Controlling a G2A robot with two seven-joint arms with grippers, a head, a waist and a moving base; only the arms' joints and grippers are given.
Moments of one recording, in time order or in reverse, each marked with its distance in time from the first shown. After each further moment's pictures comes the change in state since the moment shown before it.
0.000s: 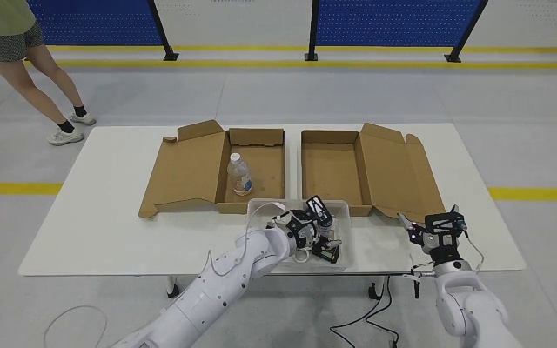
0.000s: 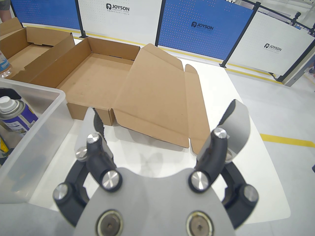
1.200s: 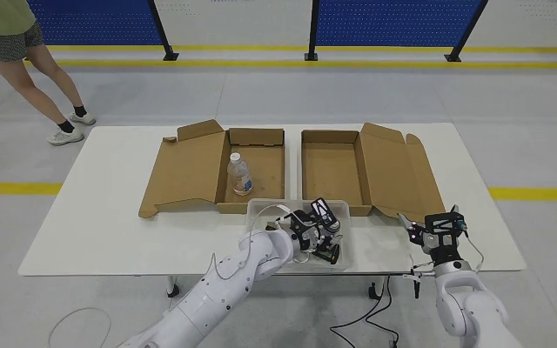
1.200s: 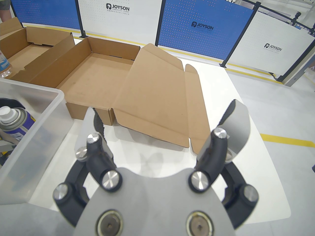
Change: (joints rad) left arm 0.011 -0.019 -0.008 -0.014 0.042 0.008 0.010; right arm 0.000 0.000 0.000 0.000 0.000 0.000 0.000
